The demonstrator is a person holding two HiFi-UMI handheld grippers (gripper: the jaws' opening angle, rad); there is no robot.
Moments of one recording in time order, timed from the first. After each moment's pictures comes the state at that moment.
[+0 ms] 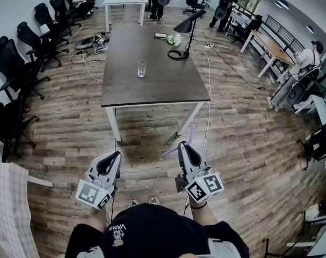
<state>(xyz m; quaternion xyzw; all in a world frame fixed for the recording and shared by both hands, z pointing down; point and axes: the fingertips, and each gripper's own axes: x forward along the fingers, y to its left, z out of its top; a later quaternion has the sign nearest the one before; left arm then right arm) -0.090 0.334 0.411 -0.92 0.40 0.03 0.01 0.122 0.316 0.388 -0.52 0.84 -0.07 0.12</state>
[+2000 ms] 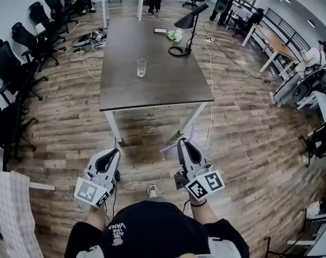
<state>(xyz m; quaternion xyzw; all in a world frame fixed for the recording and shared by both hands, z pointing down) -0.098 0.260 0.419 -0.92 0.39 0.02 0.00 0.114 0.246 0.394 -0.52 0.84 -0.08 0.14</state>
